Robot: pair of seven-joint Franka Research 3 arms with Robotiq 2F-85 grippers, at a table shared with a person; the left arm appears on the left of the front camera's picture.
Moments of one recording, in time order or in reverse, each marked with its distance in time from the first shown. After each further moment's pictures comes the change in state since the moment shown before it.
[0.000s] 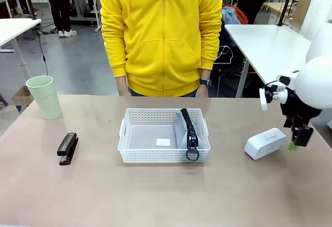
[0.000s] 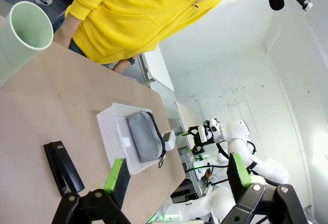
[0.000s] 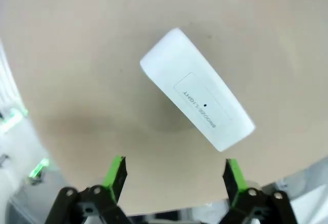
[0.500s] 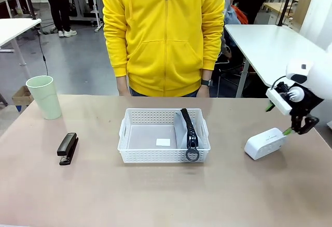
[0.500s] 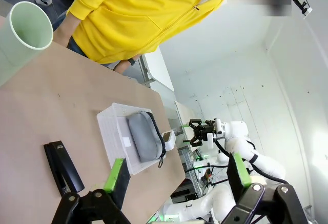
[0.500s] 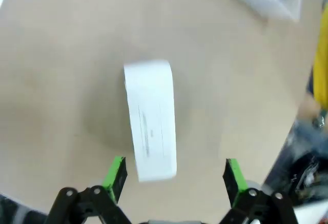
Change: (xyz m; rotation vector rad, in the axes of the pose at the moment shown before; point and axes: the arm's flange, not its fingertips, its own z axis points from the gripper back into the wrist) left arm 0.000 0.000 0.000 0.000 0.000 0.000; right arm -0.004 -0.024 0.004 -0.178 -0.312 0.637
